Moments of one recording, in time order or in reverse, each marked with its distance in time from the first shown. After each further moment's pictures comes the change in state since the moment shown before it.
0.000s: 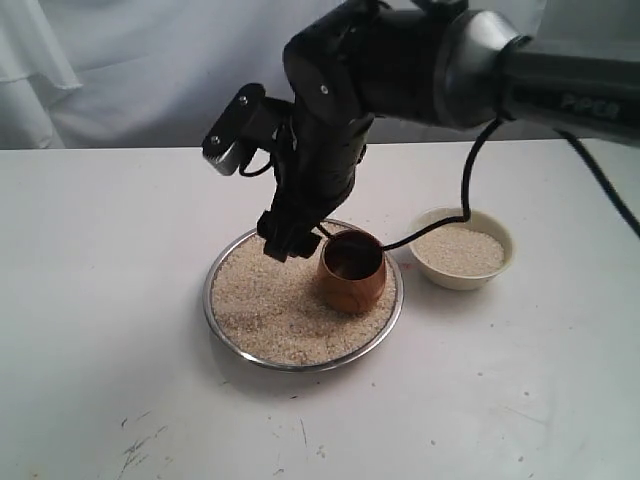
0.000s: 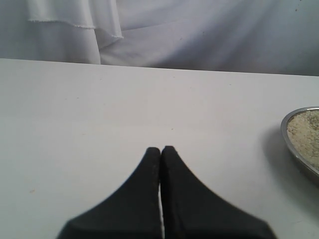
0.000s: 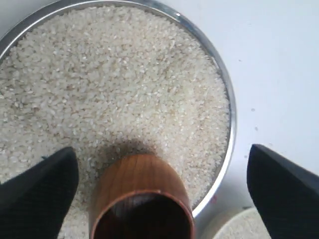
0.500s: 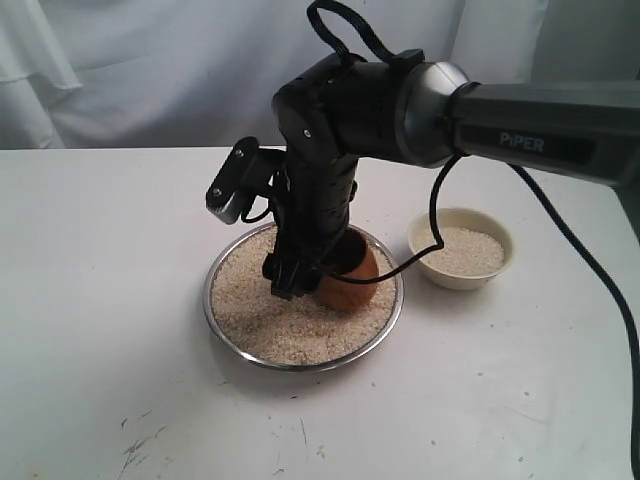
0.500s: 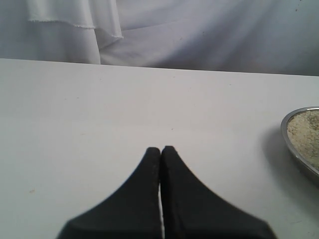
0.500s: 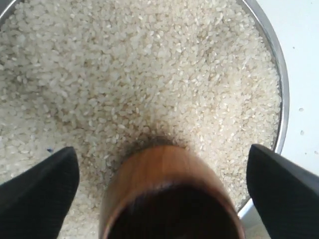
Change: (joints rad) left arm 0.000 0.000 0.000 0.000 0.000 0.000; right arm 0.000 0.092 0.000 0.035 0.016 -0.096
